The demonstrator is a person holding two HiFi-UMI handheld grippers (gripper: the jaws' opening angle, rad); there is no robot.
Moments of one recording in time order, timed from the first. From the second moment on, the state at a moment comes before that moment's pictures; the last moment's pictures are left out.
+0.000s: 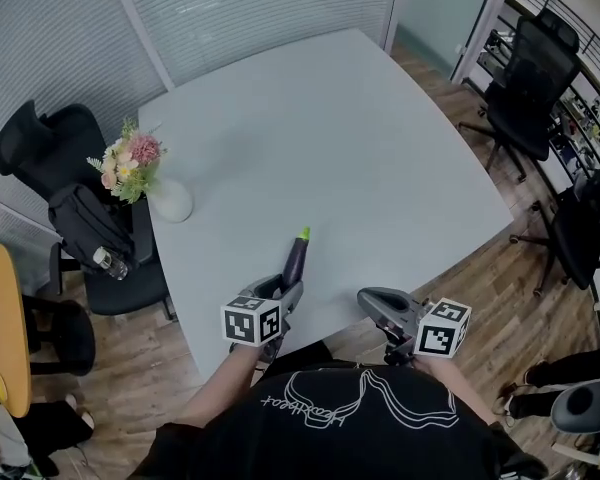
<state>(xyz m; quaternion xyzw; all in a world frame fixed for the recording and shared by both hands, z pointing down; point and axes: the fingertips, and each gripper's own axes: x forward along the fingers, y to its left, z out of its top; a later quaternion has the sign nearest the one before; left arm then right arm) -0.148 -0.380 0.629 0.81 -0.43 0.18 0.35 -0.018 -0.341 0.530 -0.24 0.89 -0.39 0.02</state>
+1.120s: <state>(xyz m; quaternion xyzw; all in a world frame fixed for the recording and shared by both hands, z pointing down) -0.149 -0.382 0.672 0.79 -0.45 0.24 0.35 0.012 -0.300 0.571 -0.27 0.85 -0.44 0.03</state>
